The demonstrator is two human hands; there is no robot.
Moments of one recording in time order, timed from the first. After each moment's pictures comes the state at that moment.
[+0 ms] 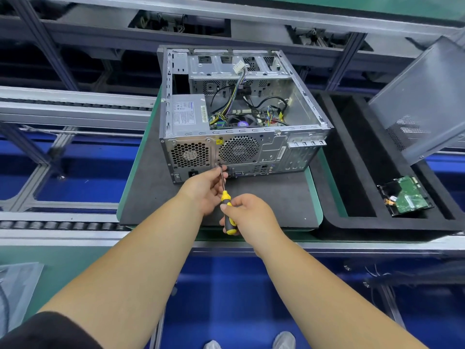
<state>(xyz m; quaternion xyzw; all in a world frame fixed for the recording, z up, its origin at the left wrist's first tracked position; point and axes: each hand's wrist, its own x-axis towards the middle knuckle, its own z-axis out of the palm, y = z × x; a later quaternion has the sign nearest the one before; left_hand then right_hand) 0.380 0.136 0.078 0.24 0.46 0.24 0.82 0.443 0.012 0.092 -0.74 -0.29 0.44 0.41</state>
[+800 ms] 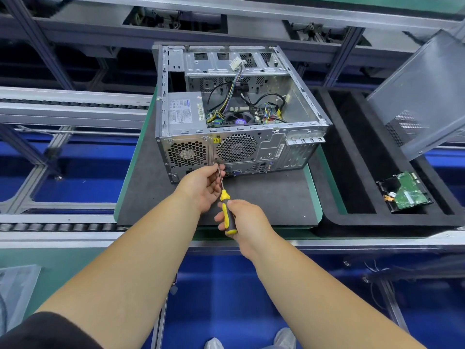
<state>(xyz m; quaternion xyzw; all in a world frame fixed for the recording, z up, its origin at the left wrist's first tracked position) 0.381 0.145 0.071 0.25 0.48 0.24 0.81 0.429 0.021 0.110 -0.68 -0.06 0.57 0.45</state>
